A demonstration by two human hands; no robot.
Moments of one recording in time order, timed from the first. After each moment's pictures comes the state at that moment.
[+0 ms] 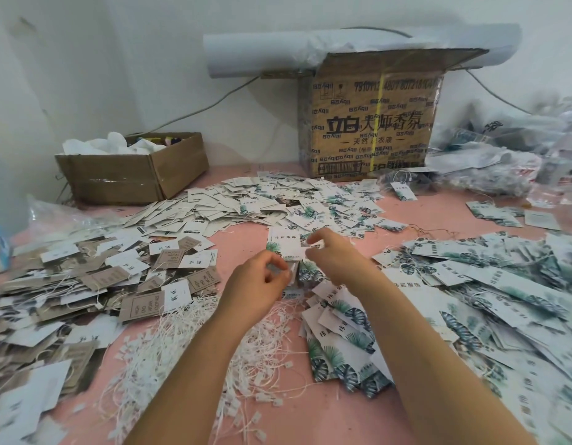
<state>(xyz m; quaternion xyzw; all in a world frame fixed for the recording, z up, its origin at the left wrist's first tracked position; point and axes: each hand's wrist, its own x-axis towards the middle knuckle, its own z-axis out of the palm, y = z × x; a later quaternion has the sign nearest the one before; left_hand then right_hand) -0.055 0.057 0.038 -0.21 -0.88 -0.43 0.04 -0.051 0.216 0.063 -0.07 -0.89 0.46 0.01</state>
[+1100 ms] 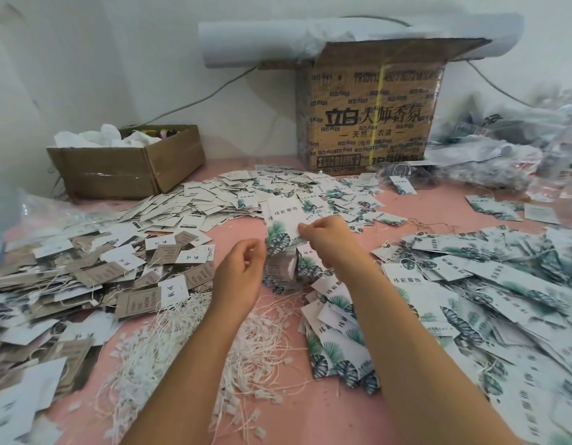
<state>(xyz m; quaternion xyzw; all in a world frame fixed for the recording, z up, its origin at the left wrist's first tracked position) -0.060 0.054 0.033 -0.12 -0.84 -0.52 0.12 -0.066 0.207 0.067 -0.09 -0.82 0.56 0.10</state>
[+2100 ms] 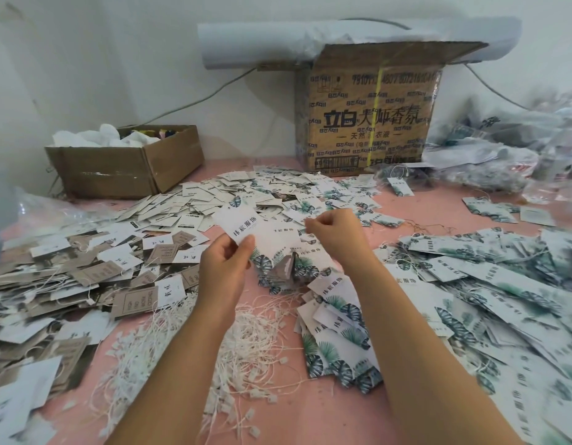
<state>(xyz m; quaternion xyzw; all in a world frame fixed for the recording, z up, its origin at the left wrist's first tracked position) -0.061 0.050 0.039 -0.06 -0.70 -0.70 0.10 -0.065 0.223 0.071 -0.09 -0.88 0.45 0.16</state>
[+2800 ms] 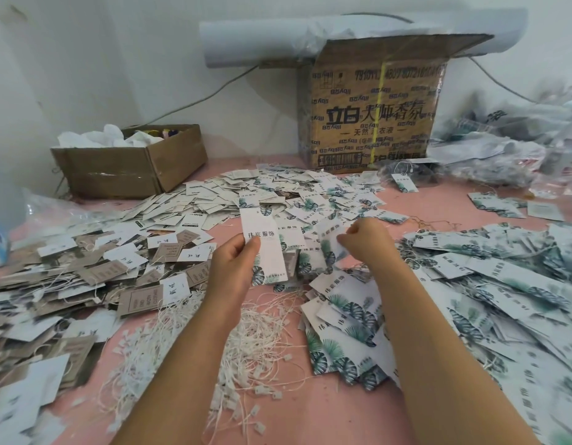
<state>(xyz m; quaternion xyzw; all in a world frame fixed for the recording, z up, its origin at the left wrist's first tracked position) -0.057 0.052 0.041 -0.08 -0.70 -0.71 0.05 -0.072 0.259 0.052 -0.21 -0.91 0.35 0.10</state>
